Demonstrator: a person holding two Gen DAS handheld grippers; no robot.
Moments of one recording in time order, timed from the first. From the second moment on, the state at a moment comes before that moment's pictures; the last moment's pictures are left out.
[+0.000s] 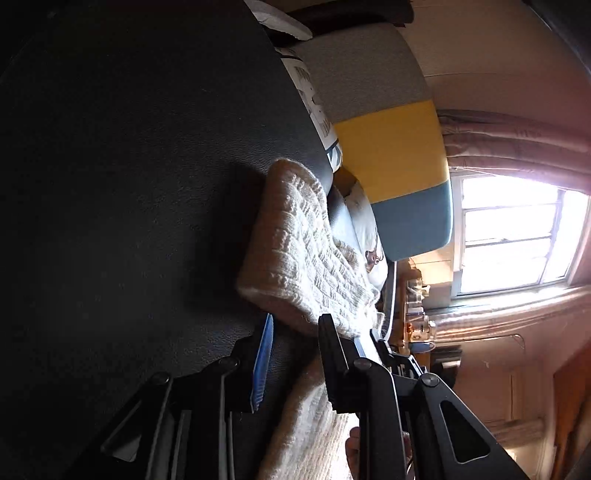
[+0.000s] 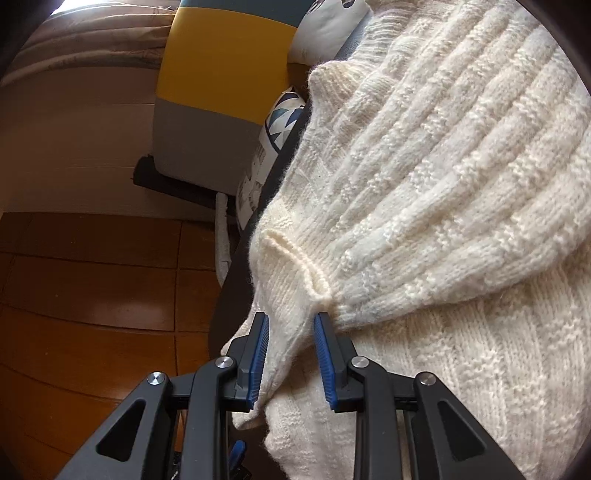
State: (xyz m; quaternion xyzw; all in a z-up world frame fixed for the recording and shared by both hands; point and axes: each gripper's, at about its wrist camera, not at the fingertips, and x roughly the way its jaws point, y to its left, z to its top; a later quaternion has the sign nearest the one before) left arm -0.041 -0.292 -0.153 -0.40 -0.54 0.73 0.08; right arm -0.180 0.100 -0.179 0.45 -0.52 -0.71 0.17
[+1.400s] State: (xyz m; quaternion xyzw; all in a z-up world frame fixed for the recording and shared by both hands) left arm -0.102 -0.191 -0.163 -0.35 -0.67 0.66 0.02; right arm -0.239 0.061 0.025 0.40 -0.13 -0.88 0.21
